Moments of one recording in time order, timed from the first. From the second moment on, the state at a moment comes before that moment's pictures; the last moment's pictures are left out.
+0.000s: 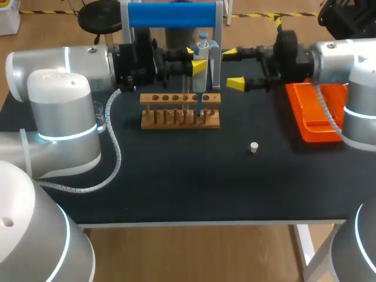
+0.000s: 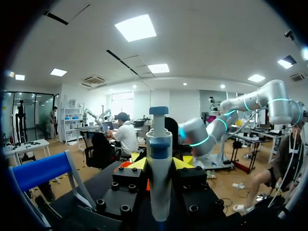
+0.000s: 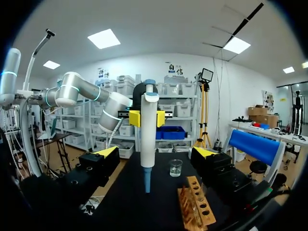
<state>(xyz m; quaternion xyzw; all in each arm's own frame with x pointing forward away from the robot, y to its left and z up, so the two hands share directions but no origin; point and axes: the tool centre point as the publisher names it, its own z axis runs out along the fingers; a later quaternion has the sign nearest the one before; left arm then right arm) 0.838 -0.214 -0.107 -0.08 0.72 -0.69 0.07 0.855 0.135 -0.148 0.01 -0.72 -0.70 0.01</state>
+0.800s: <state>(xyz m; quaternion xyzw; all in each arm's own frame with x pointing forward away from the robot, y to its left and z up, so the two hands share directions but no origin) 0.838 -0.214 -0.107 -0.08 0.72 -0.69 0.07 0.986 0.135 -0.154 -0.05 -0.78 -0.62 -0.08</state>
